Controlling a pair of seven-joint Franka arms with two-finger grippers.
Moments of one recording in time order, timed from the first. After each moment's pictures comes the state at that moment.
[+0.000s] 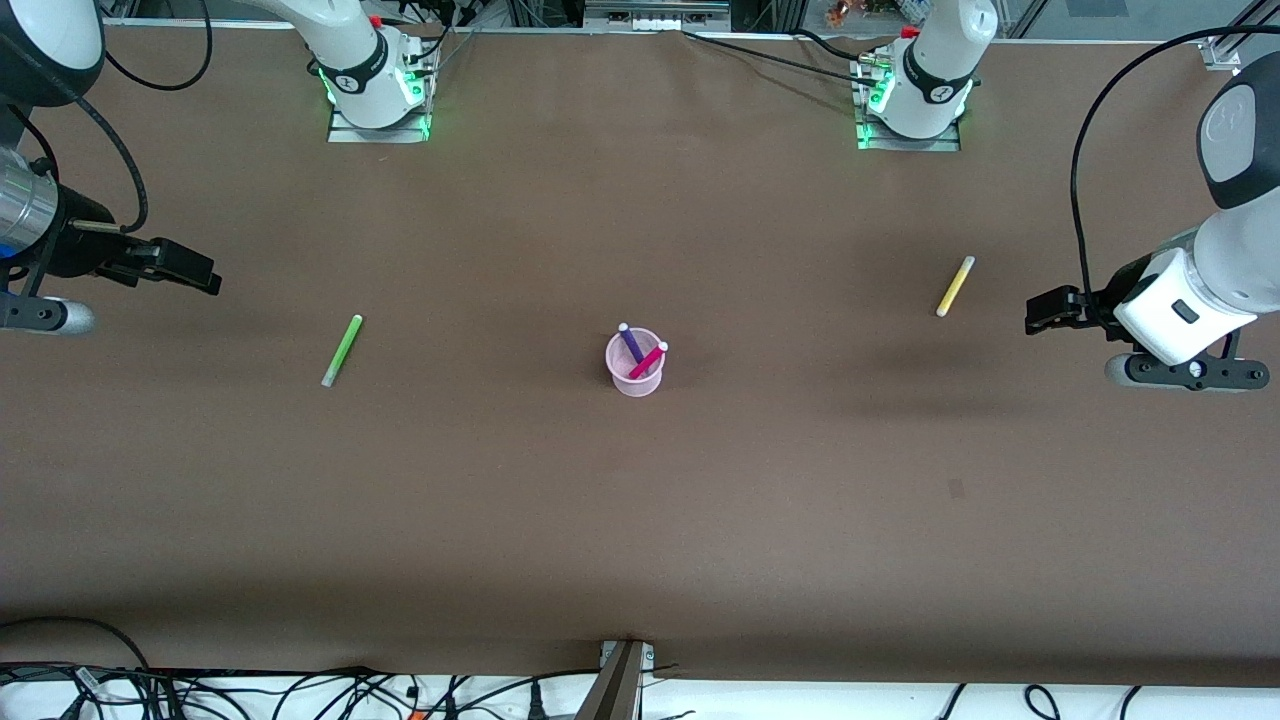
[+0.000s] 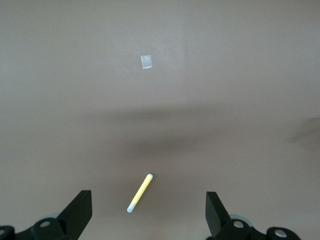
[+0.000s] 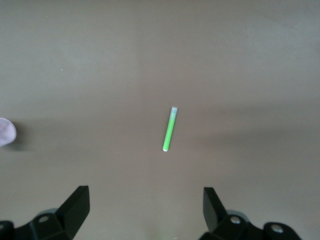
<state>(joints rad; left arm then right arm) -0.07 0.24 0.04 -1.49 -0.03 1.61 0.01 0.39 0.17 -0.39 -1.45 0.09 1.52 0.08</state>
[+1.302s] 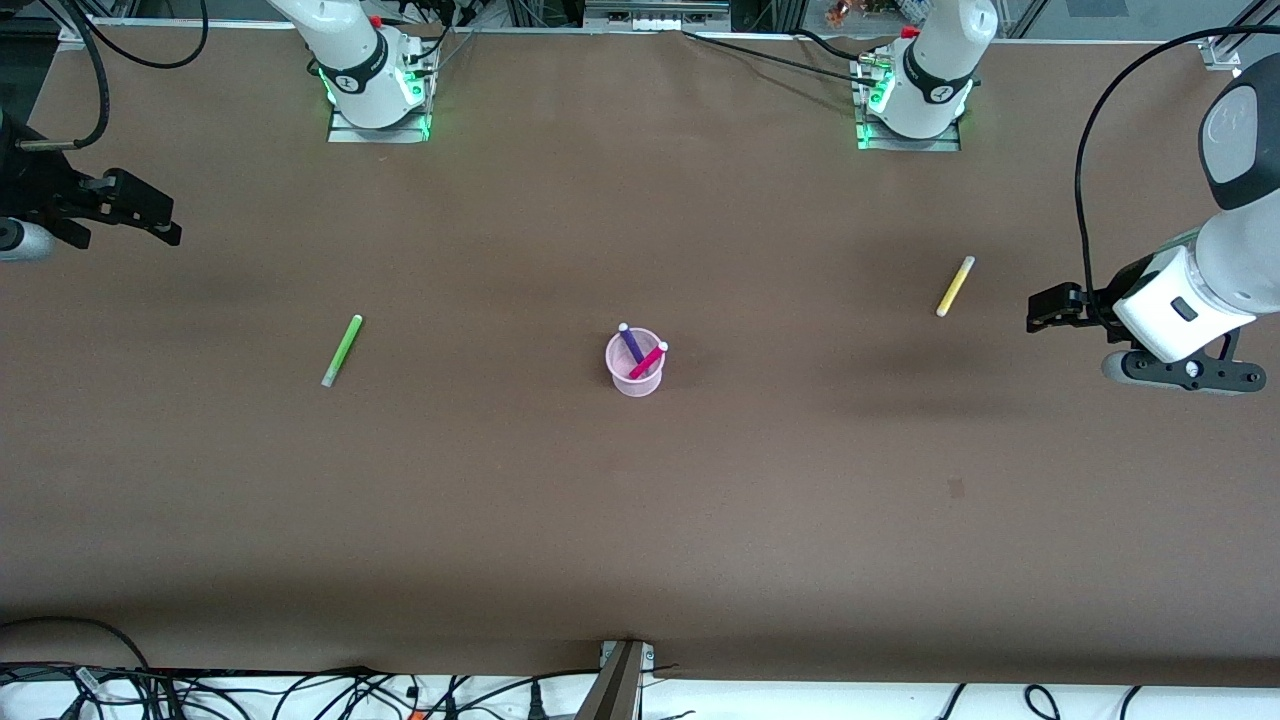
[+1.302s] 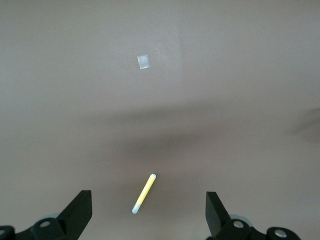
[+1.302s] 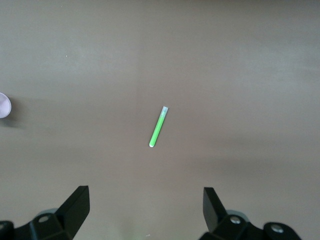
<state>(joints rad) -0.07 0.24 0.04 -1.49 -0.03 1.61 0.07 -0.03 0.03 0.05 -1.53 0.00 1.53 -0.04</state>
